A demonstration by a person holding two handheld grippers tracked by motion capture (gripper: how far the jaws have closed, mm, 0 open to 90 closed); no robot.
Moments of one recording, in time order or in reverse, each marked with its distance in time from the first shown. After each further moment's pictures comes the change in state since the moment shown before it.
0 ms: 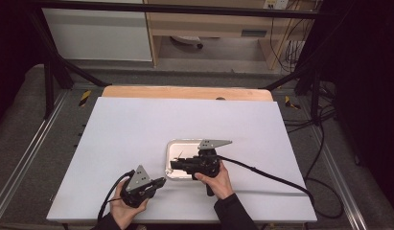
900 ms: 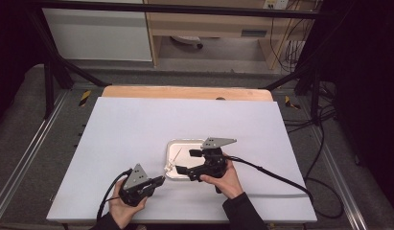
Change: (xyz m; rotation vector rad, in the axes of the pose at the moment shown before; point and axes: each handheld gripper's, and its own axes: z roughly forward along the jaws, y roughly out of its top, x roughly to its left) left arm 0.005 -0.001 -0.002 -0.004 0.004 -0.025; right arm 0.004 0.008 -0.018 0.075 -0.178 -0.101
